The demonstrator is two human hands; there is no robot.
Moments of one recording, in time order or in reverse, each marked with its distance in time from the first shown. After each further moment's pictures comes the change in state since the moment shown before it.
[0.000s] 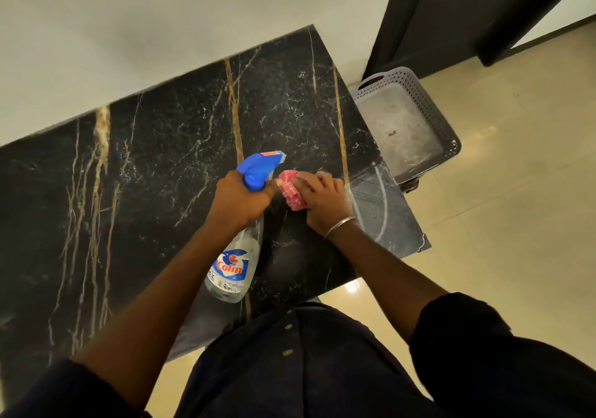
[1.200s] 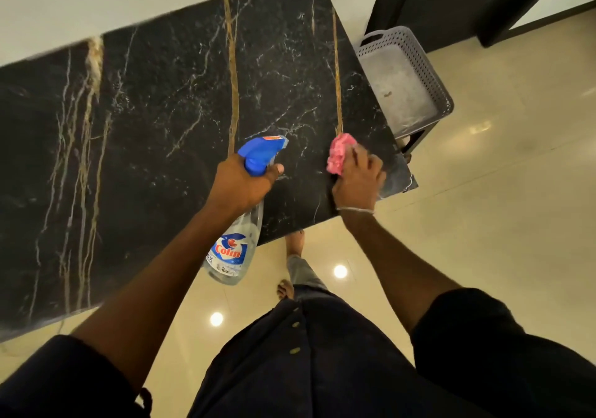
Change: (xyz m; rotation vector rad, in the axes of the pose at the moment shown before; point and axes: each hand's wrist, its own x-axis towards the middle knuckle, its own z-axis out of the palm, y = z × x) left_hand -0.107 -0.026 0.035 -0.070 -0.004 -0.012; right_hand -0.113 0.007 0.011 -0.009 0.172 0.527
